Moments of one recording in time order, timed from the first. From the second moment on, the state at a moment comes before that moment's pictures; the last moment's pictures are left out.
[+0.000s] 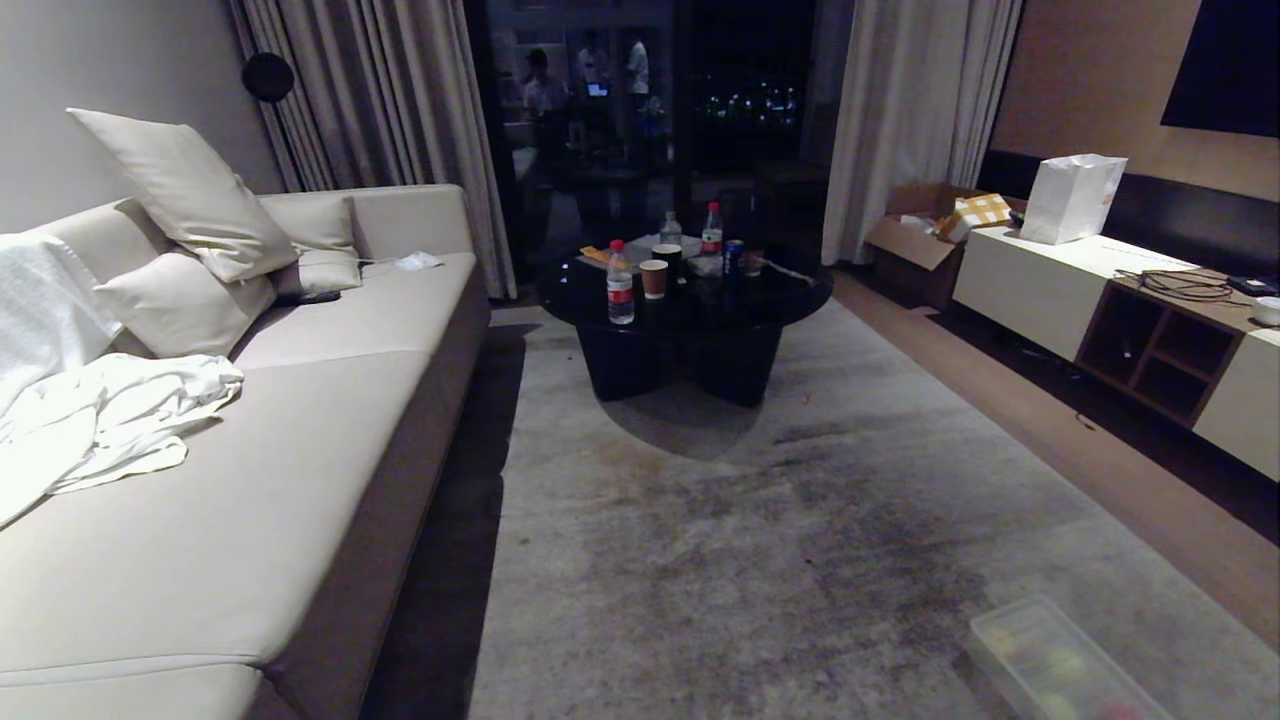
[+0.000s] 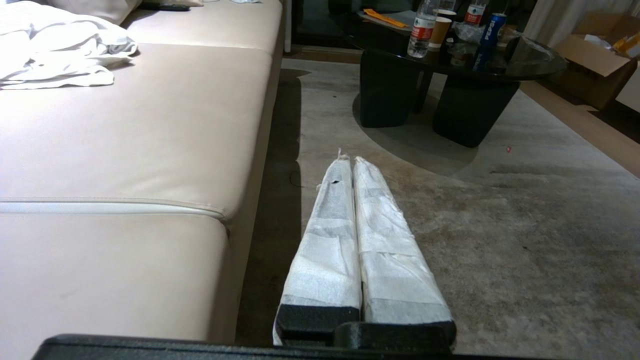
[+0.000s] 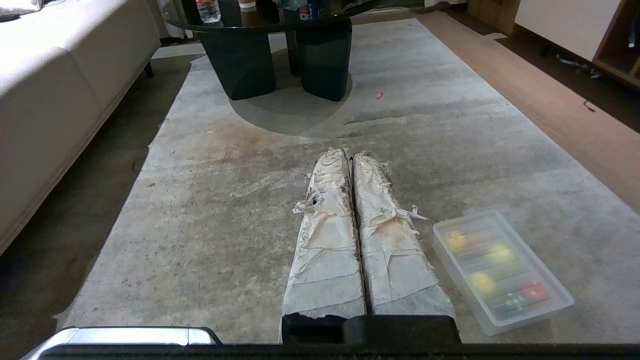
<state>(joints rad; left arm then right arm) 0.00 0.00 0.00 0.00 0.06 -0.09 0.01 0.00 -0.04 0.10 0.00 0.03</state>
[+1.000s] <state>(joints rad) 0.00 0.00 0.00 0.00 0.06 -0.09 0.01 0.00 -0.04 0.10 0.00 0.03</state>
